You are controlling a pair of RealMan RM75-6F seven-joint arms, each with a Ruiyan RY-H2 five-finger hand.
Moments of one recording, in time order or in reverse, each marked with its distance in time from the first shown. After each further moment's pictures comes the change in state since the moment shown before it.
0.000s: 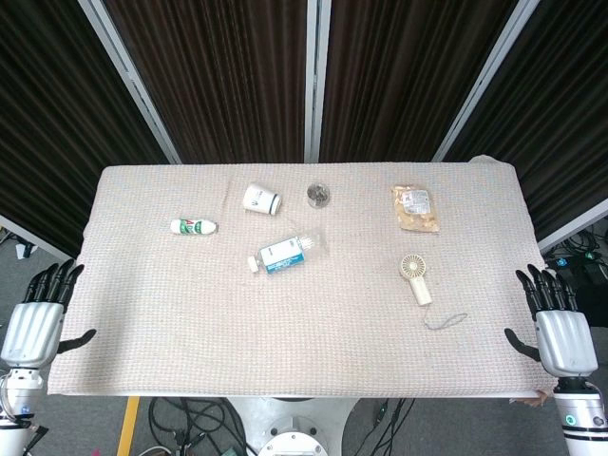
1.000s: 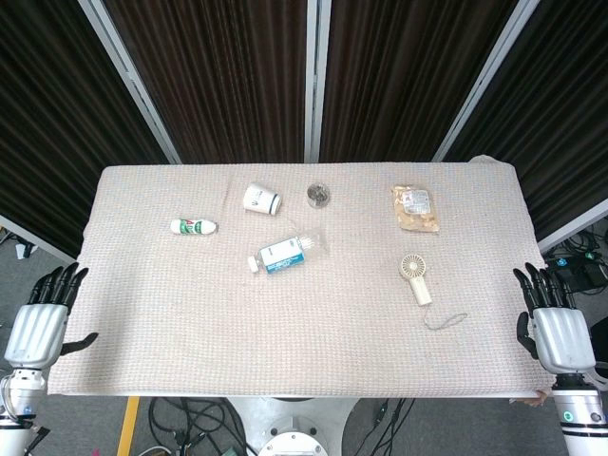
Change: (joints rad) left arm -0.006 0.002 0.011 -0.004 0.000 -0.023 0.011; right arm 0.015 0.018 0.004 -0.043 0.025 -0.039 -0.051
